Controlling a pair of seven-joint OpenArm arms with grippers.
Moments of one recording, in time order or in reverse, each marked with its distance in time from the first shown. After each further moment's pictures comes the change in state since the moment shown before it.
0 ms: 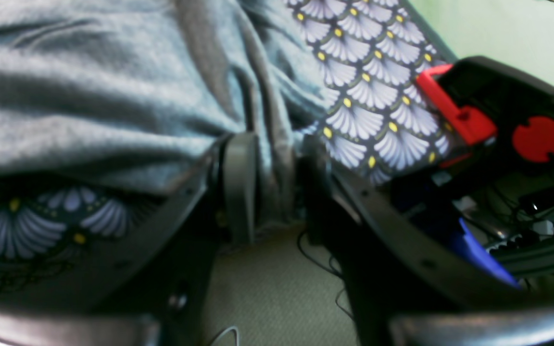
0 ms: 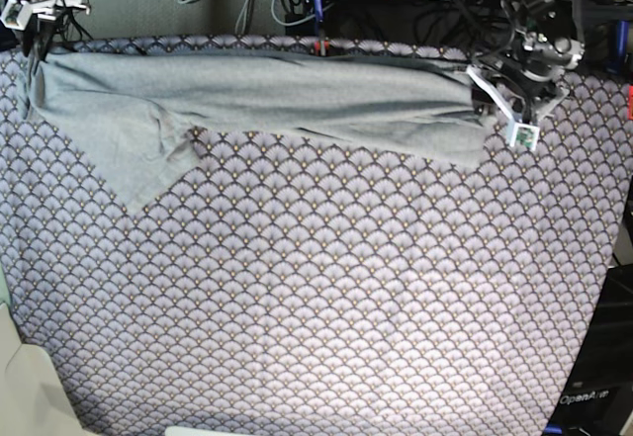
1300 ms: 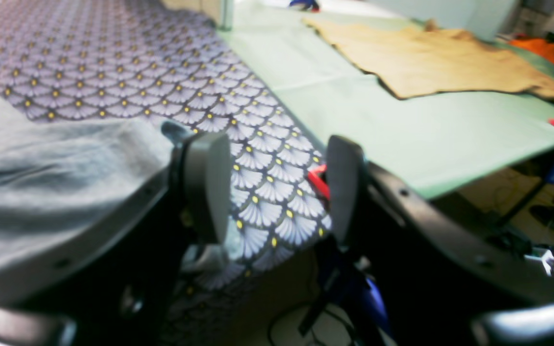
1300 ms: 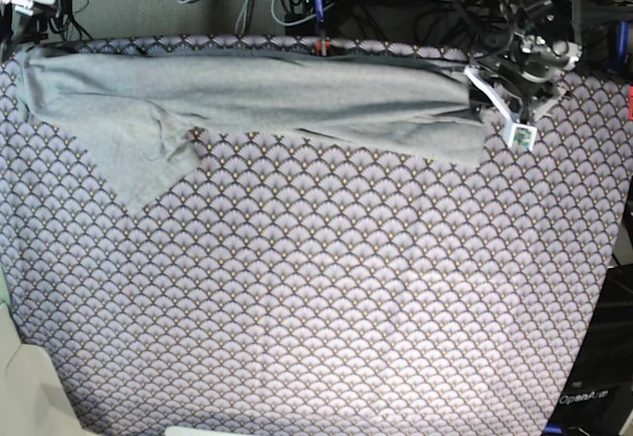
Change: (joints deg) left arm -1.1 -0.2 0.0 -2.3 0.1 0.0 -0.2; right arm 2.3 -1.6 10.9 0.0 -0.4 -0.1 18.8
